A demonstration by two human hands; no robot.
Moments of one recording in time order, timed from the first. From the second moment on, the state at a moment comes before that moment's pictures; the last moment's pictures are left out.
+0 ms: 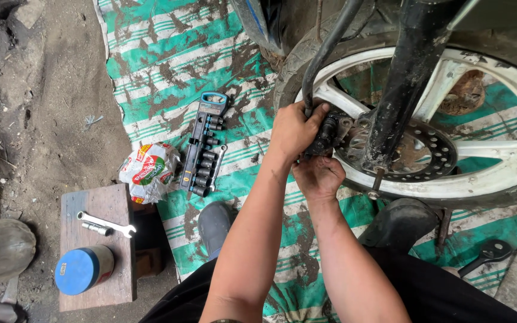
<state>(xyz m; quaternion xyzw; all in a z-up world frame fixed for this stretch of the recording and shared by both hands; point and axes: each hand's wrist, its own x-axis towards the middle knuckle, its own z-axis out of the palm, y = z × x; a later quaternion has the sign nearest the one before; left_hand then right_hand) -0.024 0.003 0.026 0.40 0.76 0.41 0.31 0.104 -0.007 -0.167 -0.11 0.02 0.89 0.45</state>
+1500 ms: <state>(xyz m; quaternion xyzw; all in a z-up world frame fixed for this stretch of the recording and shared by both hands) -0.007 0.010 -0.024 0.27 0.67 0.55 0.41 0.117 -0.009 -0.144 -0.15 0.16 0.84 0.49</state>
